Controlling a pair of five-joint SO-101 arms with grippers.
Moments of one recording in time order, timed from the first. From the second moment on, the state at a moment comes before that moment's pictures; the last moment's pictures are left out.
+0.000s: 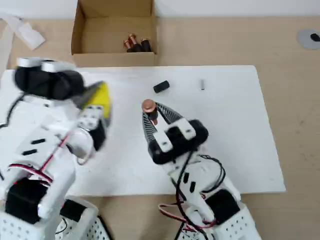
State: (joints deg) left arm 14.7 -66.5 28.3 60.7 0.5; right arm -36.4 -95.3 79.7 26.7 -0.5
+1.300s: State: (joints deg) left arm -14.0 6.9 -10.5 60.1 -7.5; right arm -23.6 43.7 -45.7 35.5 6.0
